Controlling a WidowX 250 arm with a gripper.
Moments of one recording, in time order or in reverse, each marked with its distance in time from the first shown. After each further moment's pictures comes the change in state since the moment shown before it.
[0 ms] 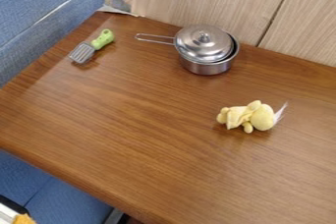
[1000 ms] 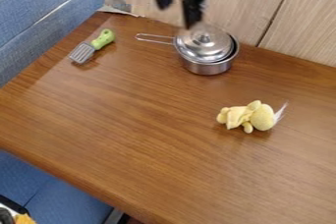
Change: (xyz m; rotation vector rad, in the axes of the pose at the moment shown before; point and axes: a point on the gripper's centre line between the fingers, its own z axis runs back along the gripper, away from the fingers) arm 0.003 -0.156 0.027 -0.275 -0.042 -0.383
